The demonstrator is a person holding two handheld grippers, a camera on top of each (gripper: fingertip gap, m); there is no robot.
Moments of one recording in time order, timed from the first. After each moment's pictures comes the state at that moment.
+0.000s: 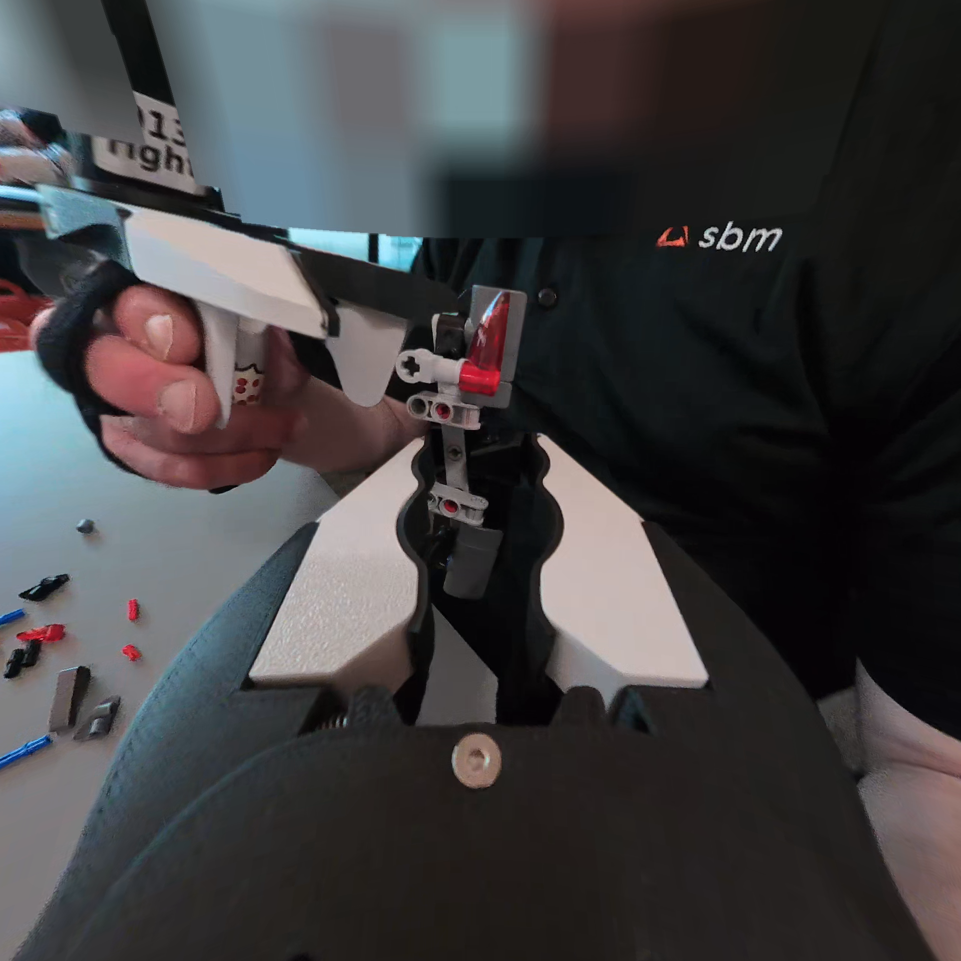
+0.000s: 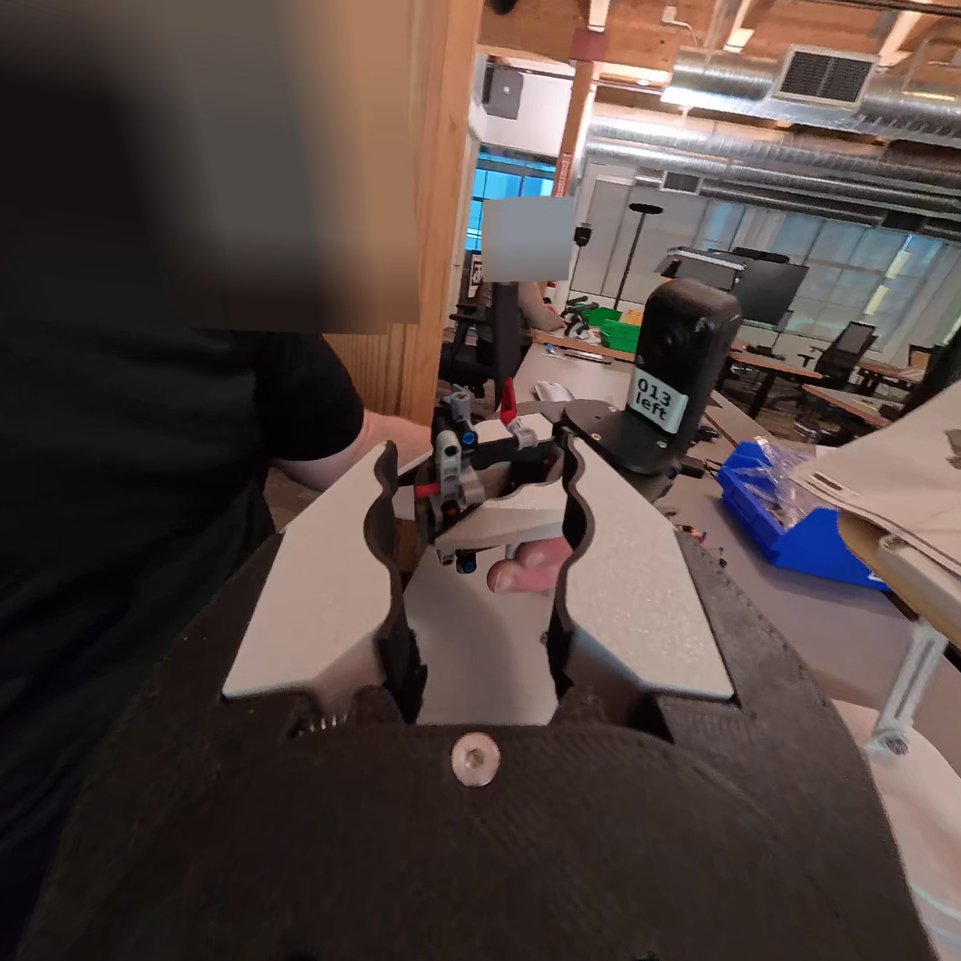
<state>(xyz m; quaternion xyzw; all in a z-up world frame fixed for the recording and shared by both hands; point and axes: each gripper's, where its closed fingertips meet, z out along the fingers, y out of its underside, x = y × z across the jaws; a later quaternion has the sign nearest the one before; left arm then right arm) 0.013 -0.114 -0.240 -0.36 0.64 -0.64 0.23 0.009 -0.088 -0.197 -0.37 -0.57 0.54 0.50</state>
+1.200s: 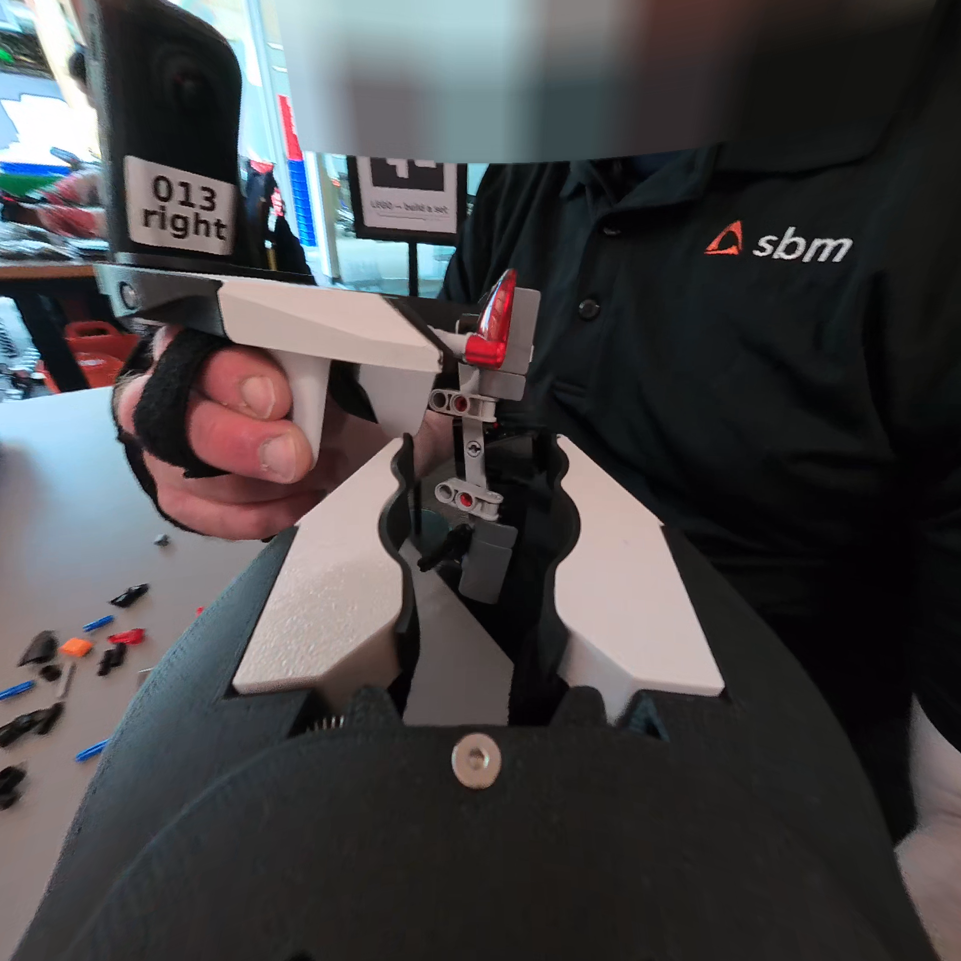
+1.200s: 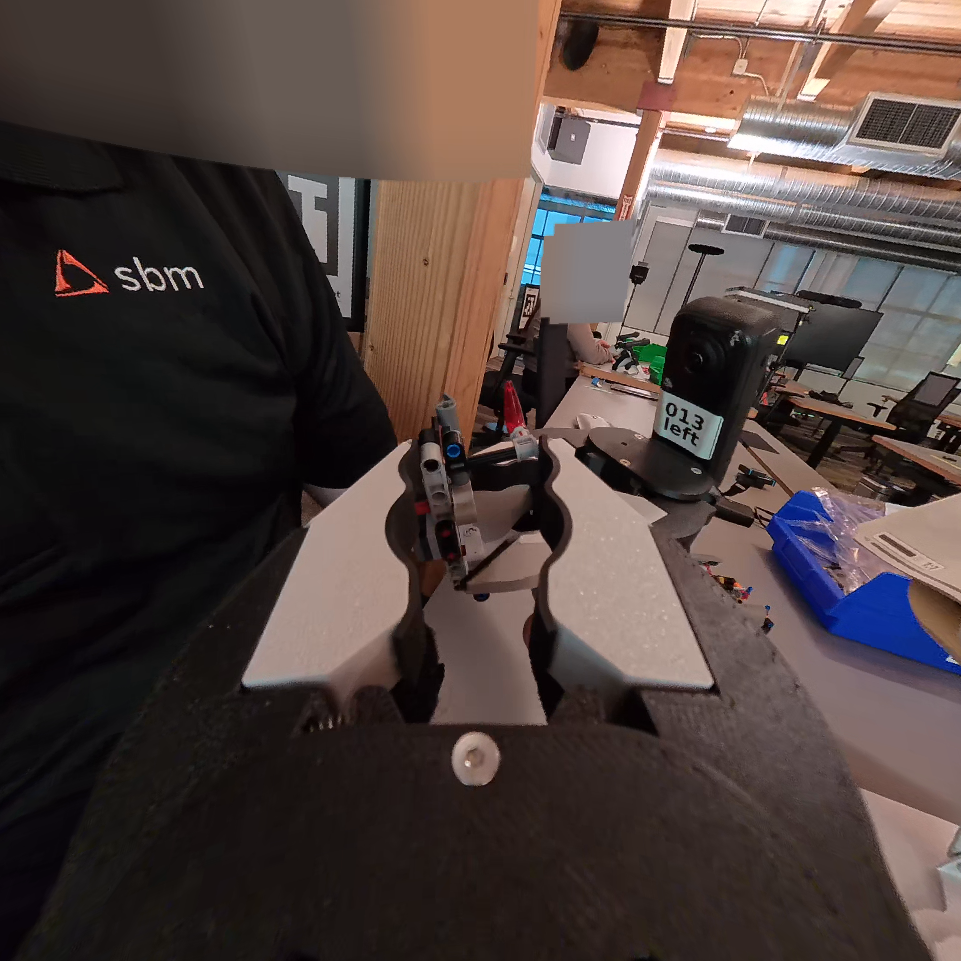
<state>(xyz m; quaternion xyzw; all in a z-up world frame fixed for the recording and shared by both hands) 0.020 -0.109 -0.233 -0.36 0.64 -0.62 0.29 -0.003 -0.099 -0.193 -0.31 -0.58 0.58 0.48</state>
